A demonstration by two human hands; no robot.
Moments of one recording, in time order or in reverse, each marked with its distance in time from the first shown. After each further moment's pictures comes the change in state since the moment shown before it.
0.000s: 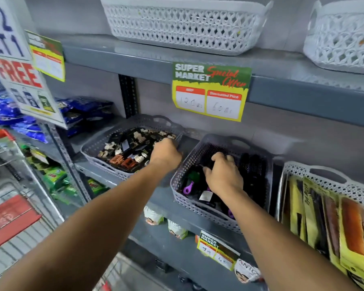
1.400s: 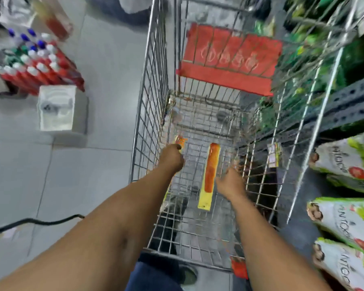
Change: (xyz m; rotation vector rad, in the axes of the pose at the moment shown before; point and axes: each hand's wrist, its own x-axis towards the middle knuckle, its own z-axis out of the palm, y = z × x) left_hand -0.283 -0.544 0.046 -0.338 0.151 -1.434; right_hand -0.222 -0.212 0.464 -0.345 -1.134 -0.390
